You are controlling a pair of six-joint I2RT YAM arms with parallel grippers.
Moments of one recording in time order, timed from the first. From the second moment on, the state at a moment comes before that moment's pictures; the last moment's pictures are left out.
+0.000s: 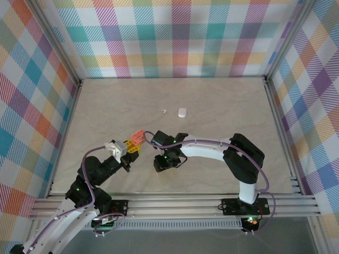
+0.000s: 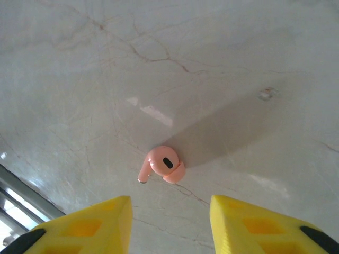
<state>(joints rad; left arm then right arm) -0.60 0.25 0.32 -0.08 0.17 0.02 1.05 1.85 1.25 -0.67 -0.22 0.63</state>
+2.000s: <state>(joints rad) -0.60 0.11 0.32 -0.17 0.04 -0.08 1.10 1.95 1.29 -0.64 -0.13 1.19</state>
